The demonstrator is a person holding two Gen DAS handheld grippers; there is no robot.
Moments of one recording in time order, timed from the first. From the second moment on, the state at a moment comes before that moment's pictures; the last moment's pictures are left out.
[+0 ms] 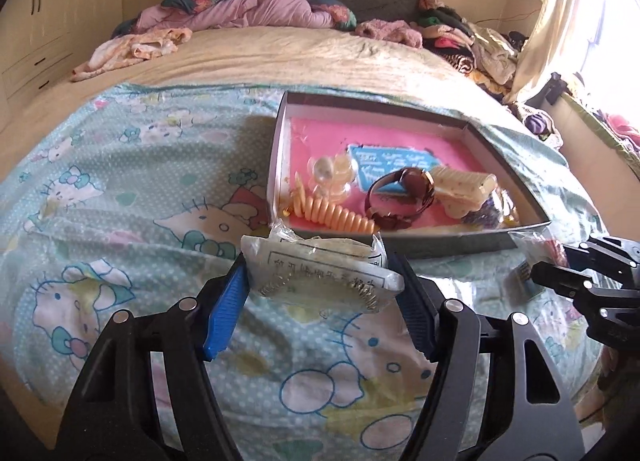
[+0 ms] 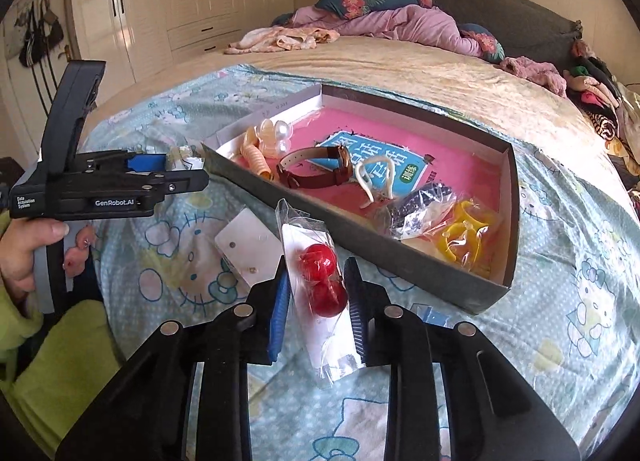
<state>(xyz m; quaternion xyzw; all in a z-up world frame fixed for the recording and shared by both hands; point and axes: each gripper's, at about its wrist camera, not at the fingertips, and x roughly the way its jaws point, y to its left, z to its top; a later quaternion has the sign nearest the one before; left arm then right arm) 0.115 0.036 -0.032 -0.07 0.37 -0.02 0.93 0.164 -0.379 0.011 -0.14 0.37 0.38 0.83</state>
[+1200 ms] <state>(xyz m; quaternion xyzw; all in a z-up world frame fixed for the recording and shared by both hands) 0.202 -0.013 -0.048 -0.03 0.41 -0.05 0.91 0.265 -0.411 0.001 -0.04 0.38 0.28 0.88</state>
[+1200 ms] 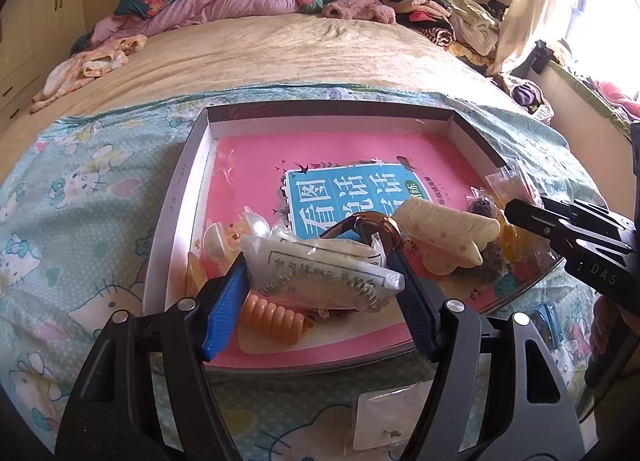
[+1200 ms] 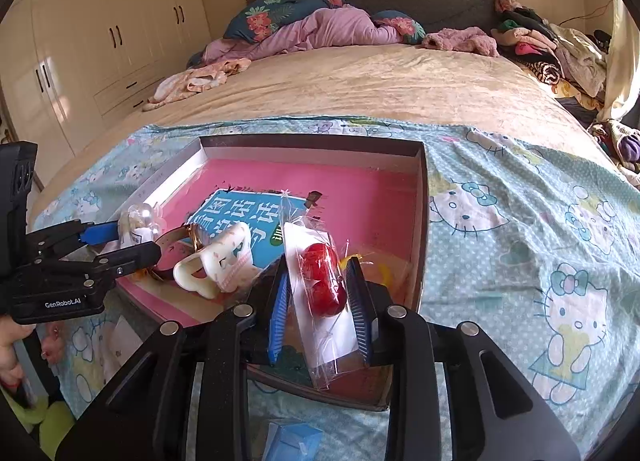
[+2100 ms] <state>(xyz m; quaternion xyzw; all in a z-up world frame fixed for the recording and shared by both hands) 0.161 -0.024 -0.010 -0.01 0.37 -0.05 0.93 0.208 -0.441 0.037 -0.03 0.35 0.29 0.89</state>
